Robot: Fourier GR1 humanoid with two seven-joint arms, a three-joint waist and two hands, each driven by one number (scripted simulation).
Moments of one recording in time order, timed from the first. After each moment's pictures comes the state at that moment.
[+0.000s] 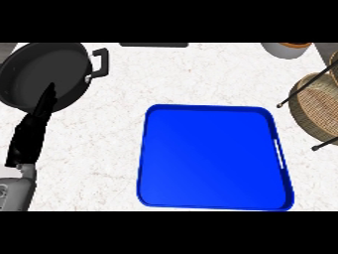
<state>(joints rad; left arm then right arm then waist) -0.16 0.32 0.01 -1.43 -0.11 0.12 0.05 -0.67 -0.80 -0.24 -0.75 0.48 0.30 -0.51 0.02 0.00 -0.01</state>
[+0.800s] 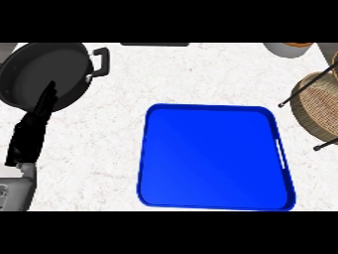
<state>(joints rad) -0.17 0.30 0.02 -1.46 -0.13 0.11 0.07 -0.78 -1.06 -0.44 -0.44 0.34 0.51 -0.48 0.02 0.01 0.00</state>
